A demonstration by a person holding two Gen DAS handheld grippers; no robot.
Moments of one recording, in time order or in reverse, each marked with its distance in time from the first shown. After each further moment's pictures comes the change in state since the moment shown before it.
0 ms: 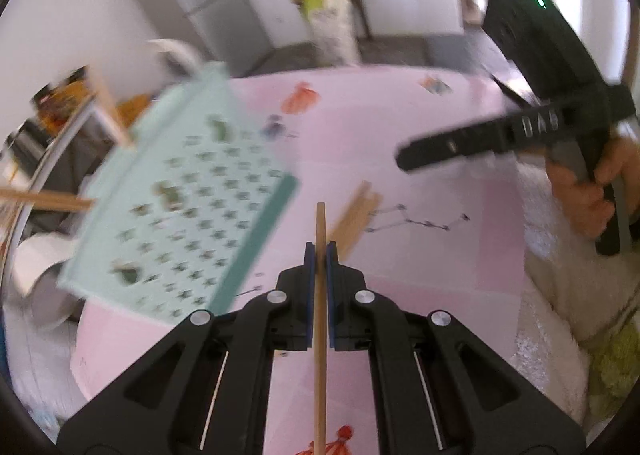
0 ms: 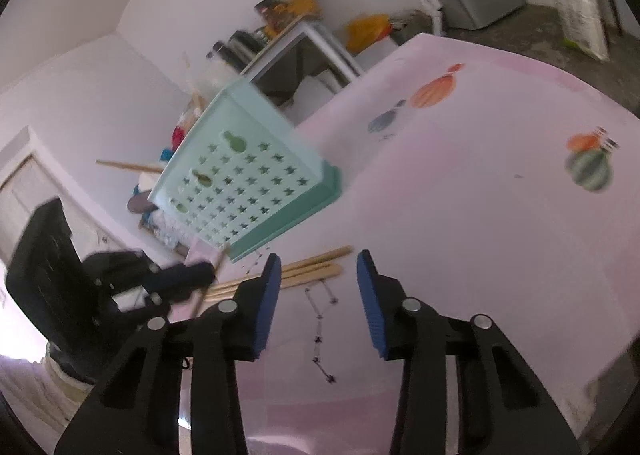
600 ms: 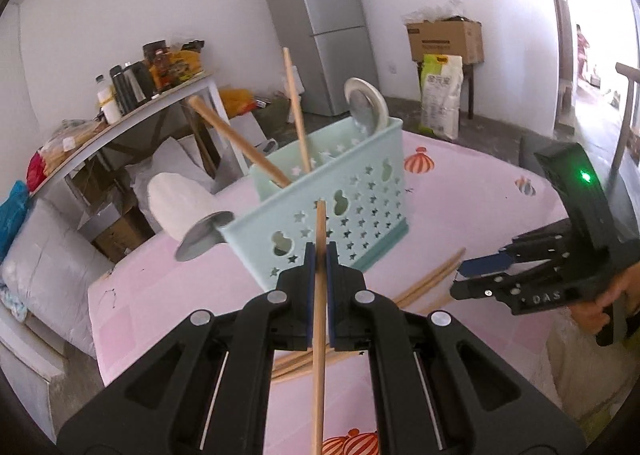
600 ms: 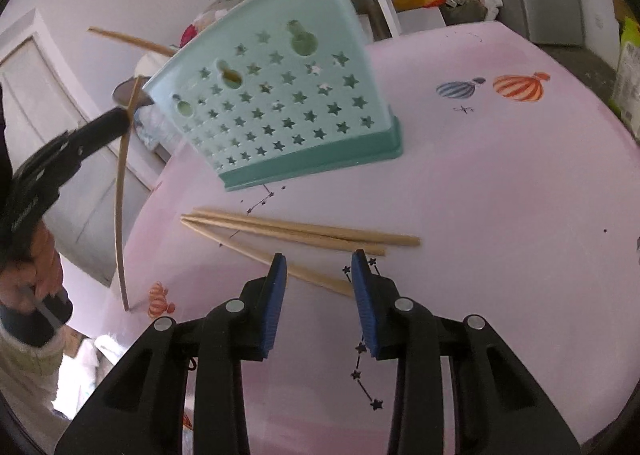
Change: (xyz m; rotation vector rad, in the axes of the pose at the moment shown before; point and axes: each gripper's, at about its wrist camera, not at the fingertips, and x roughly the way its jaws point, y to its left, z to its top) left arm -0.054 0.051 -0.015 -0.340 -0.166 0.236; right arm 0.048 0.049 -0.007 -0.295 0.230 -0.112
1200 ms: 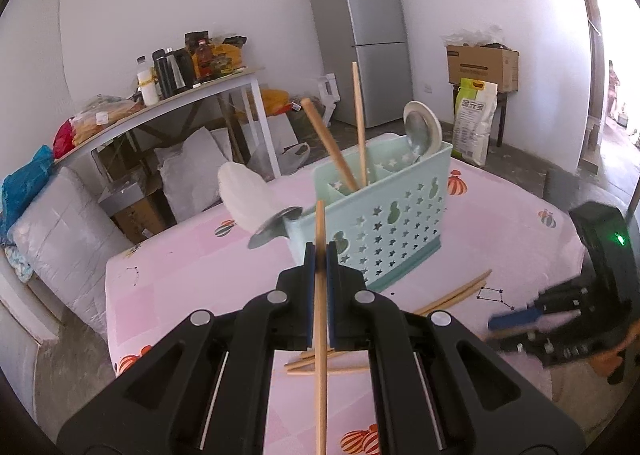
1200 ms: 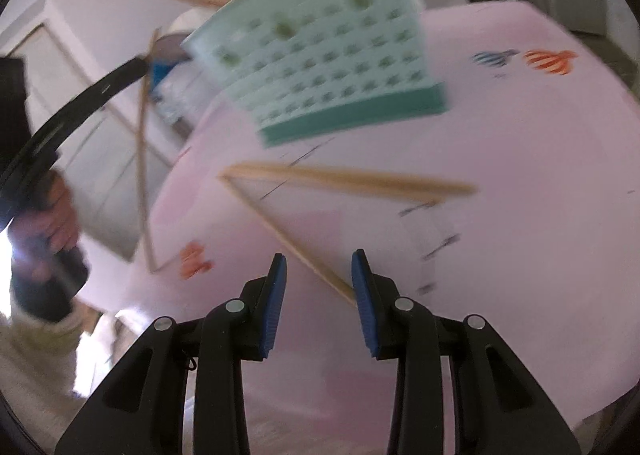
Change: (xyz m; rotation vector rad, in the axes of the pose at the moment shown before) left arm -0.019 0.033 -0.007 -0.129 -0.031 0.081; right arm 0.002 0.027 -0.021 -0.019 0.126 0.112
